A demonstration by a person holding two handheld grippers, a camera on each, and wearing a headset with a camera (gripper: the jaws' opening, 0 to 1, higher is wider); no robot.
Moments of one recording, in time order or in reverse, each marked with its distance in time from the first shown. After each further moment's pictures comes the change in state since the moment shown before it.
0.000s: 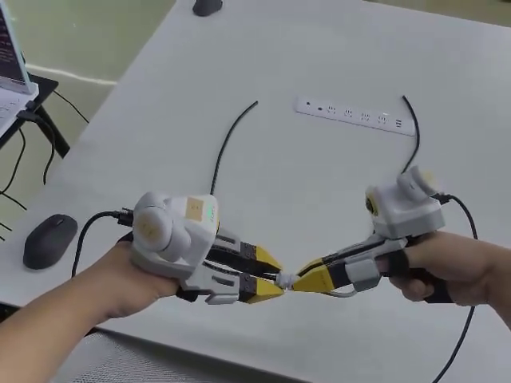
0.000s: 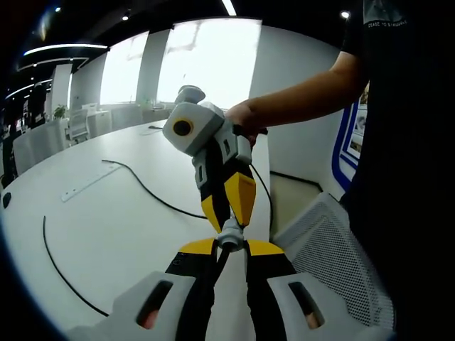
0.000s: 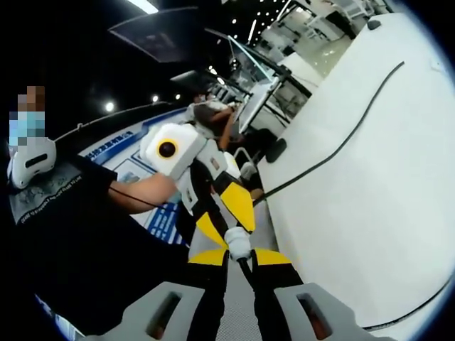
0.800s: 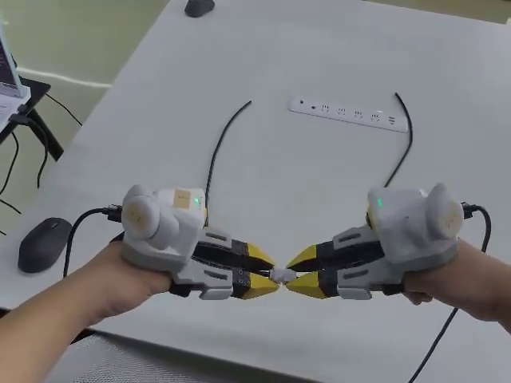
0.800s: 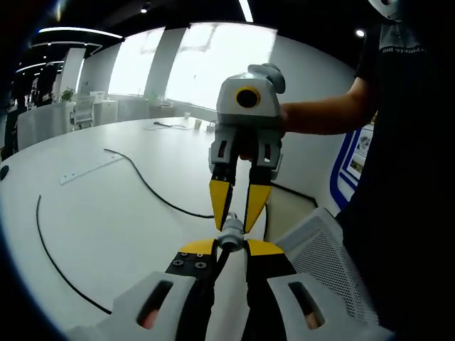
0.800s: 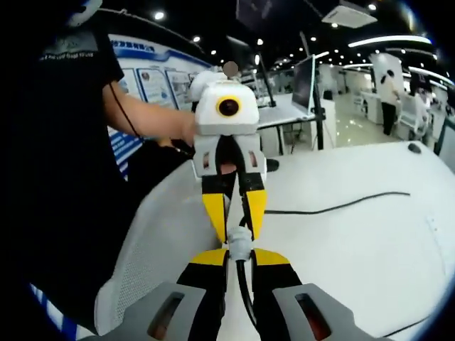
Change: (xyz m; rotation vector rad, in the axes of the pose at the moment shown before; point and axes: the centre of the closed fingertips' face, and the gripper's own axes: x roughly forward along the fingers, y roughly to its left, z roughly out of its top) left arm -0.007 0.005 0.001 -0.144 -0.049 -0.014; right arm -0.002 0.001 0.006 -0.782 0.112 -0.358
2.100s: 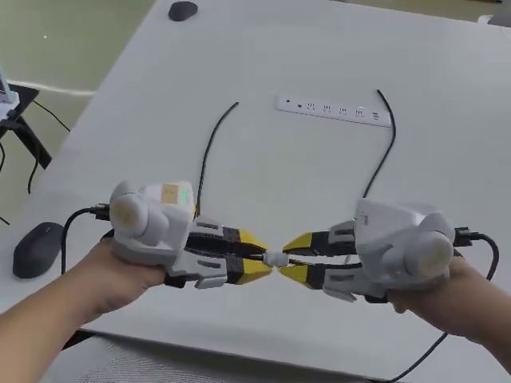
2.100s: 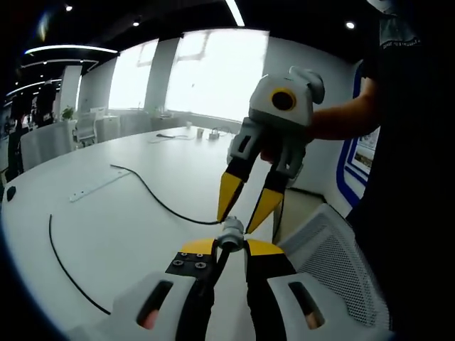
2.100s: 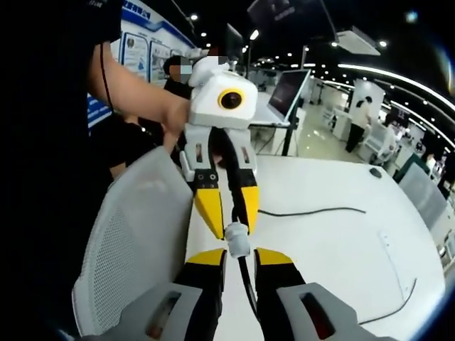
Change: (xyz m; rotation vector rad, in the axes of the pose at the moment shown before) left arm -0.011 0.000 0.008 0.125 -0.028 0.044; right arm -0.004 -0.008 0.010 -0.041 0.042 -0.302
